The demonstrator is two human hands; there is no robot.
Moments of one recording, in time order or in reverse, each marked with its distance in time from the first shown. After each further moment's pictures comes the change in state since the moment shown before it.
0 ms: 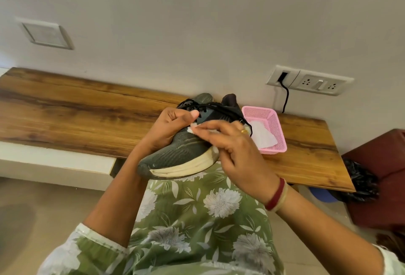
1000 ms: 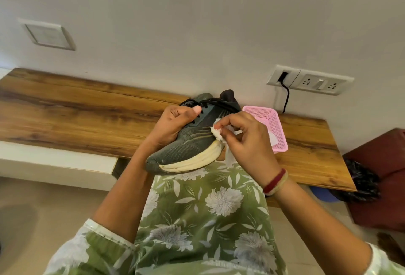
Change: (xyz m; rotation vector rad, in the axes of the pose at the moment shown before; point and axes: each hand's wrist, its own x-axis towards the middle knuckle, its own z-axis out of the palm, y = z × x) left_hand 0.004 -0.007 -0.001 0.039 0.106 0.015; right_hand 0.008 0.017 -0.003 0.182 0.258 0.250
